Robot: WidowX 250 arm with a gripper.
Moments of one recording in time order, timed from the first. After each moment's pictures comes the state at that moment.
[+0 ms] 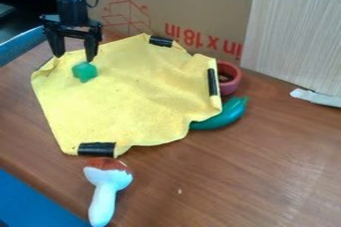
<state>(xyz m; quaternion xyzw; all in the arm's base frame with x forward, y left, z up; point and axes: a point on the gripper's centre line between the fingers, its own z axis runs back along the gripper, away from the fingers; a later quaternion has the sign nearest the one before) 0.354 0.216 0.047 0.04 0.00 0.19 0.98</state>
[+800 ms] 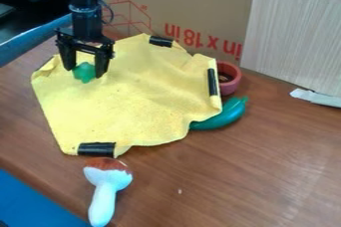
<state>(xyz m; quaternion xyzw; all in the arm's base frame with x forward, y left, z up) 0.348 0.189 0.031 0.04 0.04 0.14 0.99</state>
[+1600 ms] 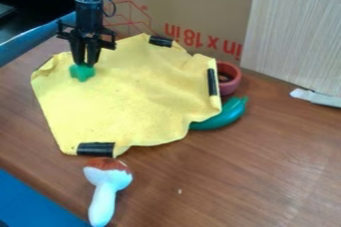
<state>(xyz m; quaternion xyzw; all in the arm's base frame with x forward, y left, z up) 0.364 0.204 0.033 0.06 0.06 0.18 0.98</state>
